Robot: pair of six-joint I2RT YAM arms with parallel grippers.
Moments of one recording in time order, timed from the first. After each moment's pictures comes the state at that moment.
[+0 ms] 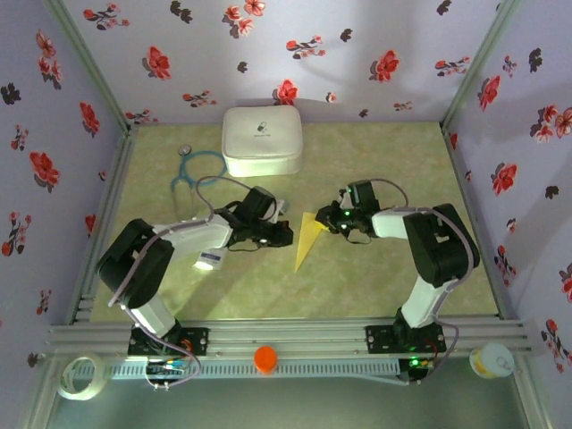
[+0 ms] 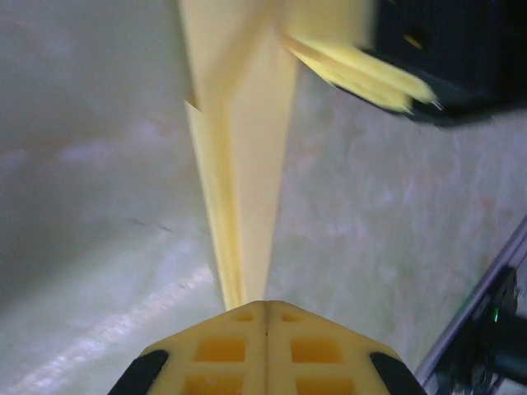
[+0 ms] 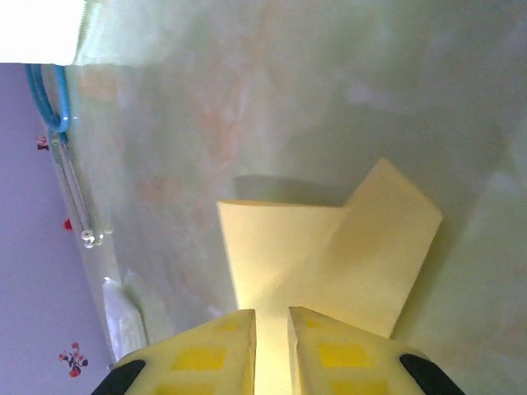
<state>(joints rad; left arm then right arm) -0.75 1.67 0.93 -0.17 0.41 -0.65 0.34 1.73 0.76 0.12 -0.60 0.90</state>
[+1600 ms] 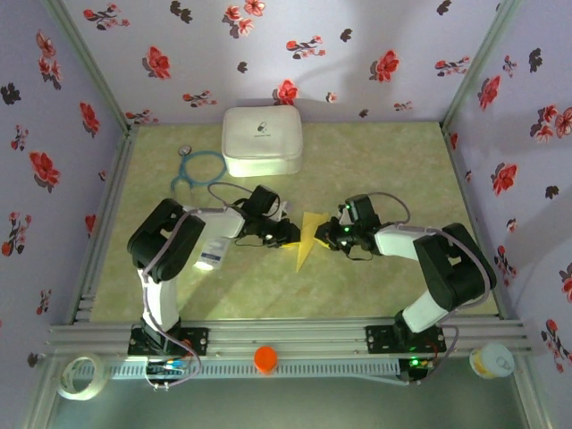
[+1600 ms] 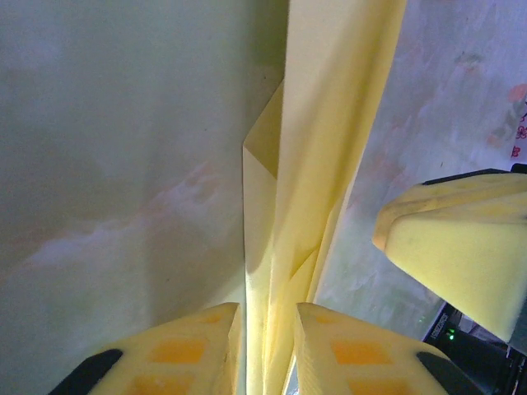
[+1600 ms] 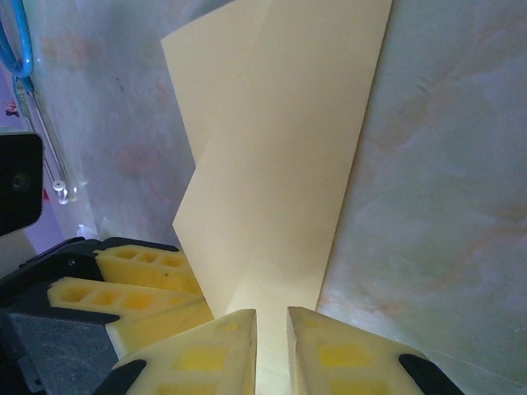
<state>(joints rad) -0.70 1.93 1.02 -0.07 0.61 -0.76 0.43 1.58 0.61 0.08 -0.55 0.96</state>
